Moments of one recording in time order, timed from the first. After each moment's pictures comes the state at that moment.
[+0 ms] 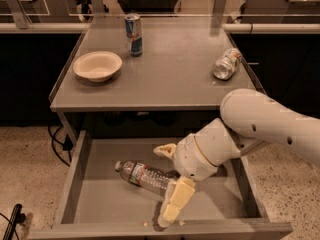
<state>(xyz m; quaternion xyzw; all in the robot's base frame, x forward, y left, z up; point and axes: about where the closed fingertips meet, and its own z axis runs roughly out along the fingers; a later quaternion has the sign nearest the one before) 0.376 0.002 0.741 -0.65 0.65 0.33 0.21</state>
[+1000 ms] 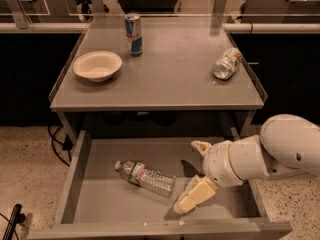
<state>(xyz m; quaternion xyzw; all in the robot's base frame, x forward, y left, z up) 0.412 -0.067 0.722 -0.53 0.75 0.24 0.30</state>
